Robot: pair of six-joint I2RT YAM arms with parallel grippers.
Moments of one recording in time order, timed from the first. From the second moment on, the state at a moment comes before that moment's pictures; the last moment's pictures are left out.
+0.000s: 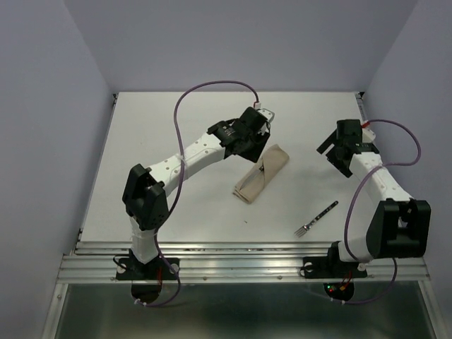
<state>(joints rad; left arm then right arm) -0.84 1.89 1.77 -0.77 -0.15 -0.20 -0.01 1.45 1.07 -0.52 0.31 0.74</state>
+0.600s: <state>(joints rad) -0.84 1.78 1.48 -0.63 -0.14 -0.34 -0.01 1.05 0.65 -0.86 0.18 0.97</state>
